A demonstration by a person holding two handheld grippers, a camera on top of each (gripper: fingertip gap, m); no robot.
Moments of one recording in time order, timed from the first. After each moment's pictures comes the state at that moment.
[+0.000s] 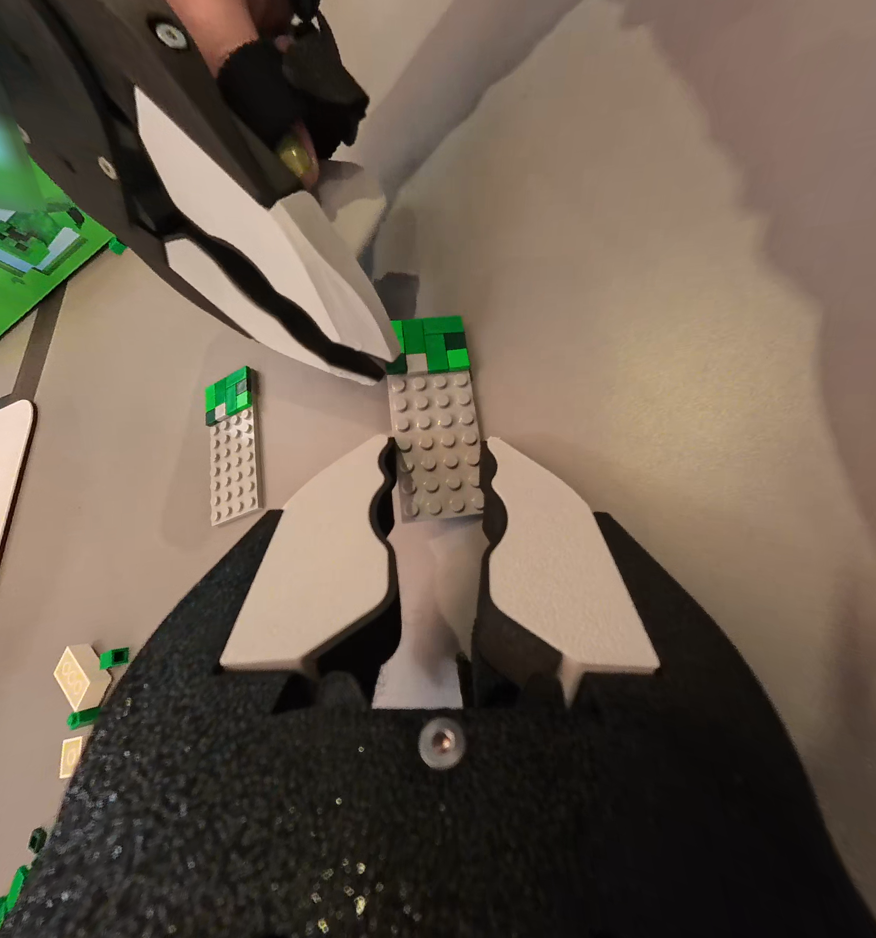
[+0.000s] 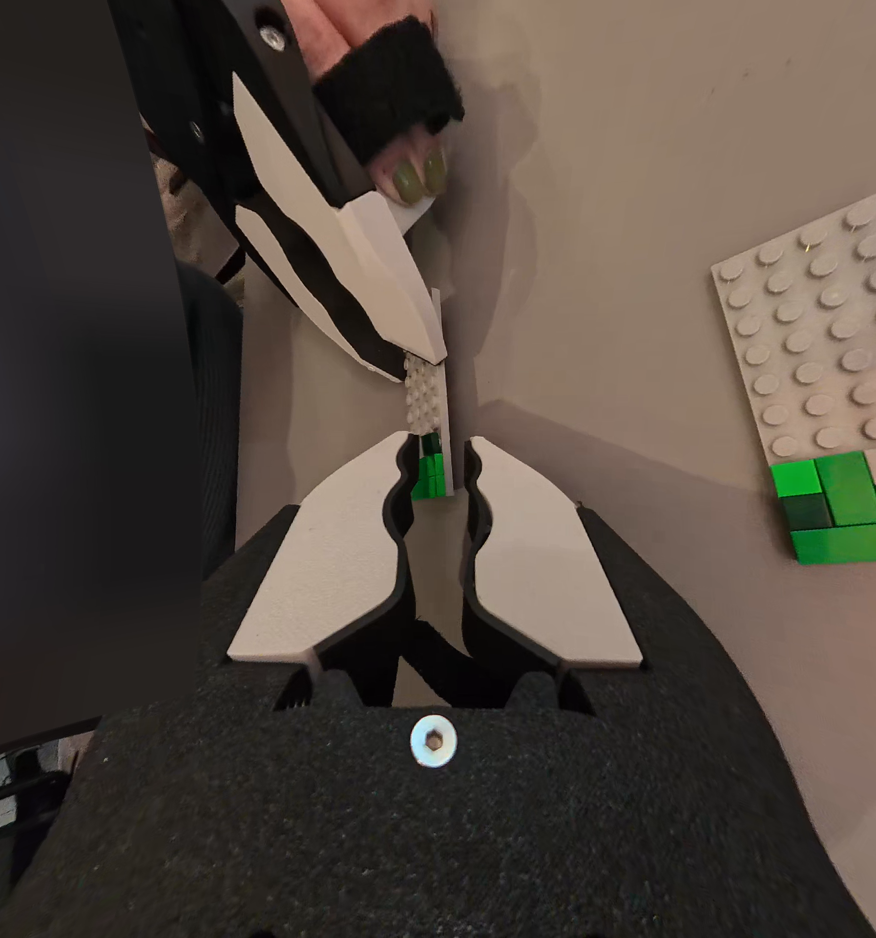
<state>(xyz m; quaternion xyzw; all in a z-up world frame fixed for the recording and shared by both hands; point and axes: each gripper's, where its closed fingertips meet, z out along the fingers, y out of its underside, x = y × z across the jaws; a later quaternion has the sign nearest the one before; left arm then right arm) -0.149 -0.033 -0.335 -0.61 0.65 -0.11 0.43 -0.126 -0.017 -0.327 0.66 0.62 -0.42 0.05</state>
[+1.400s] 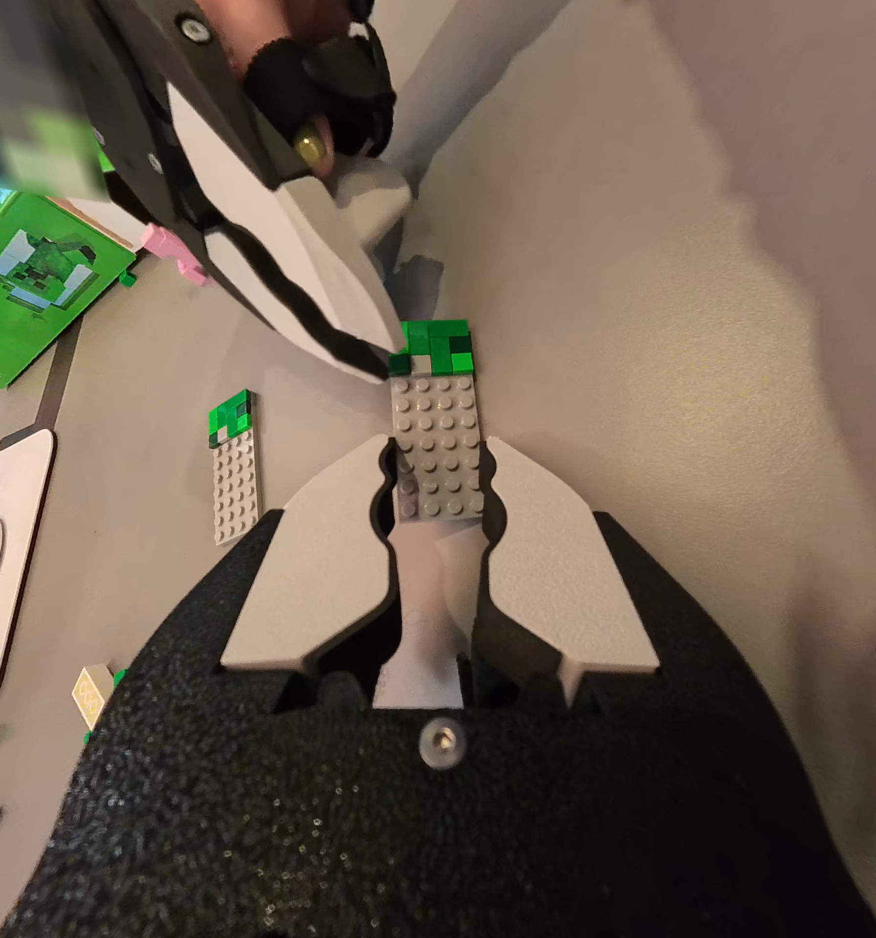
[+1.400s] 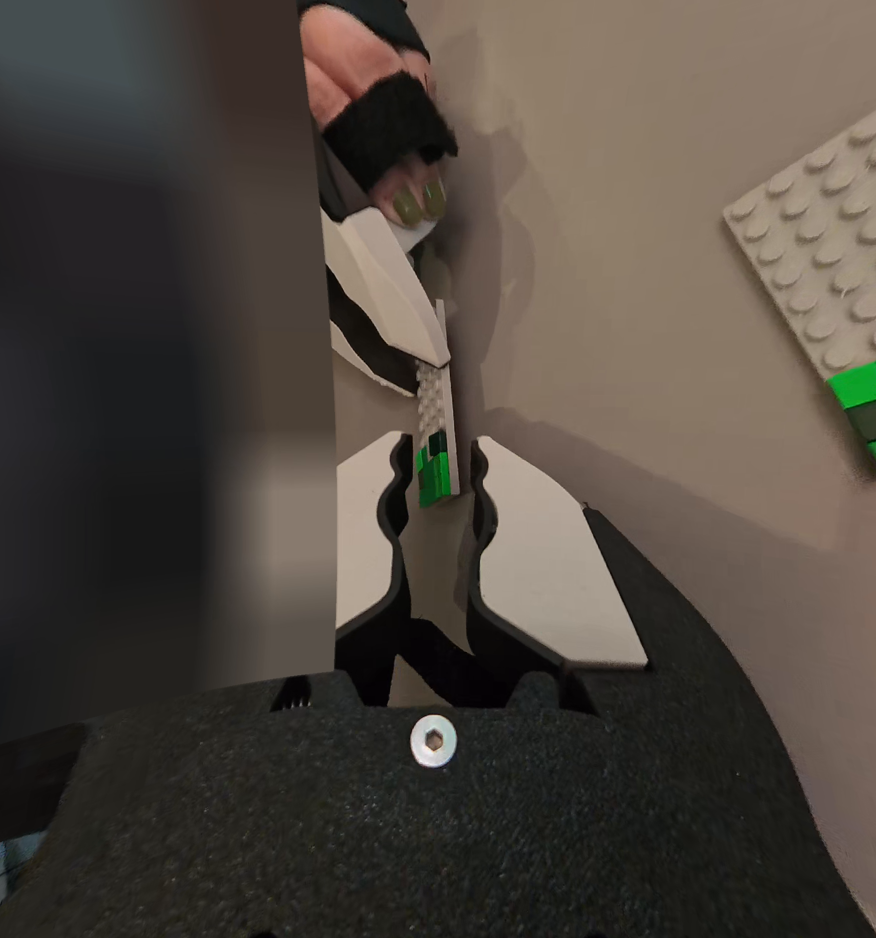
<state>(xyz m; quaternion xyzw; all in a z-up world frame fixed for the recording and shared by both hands) -0.143 -0.037 -0.334 -0.59 0.67 -0.11 0.44 -0.120 -0.025 -0.324 0.68 0.56 -0.48 0.01</state>
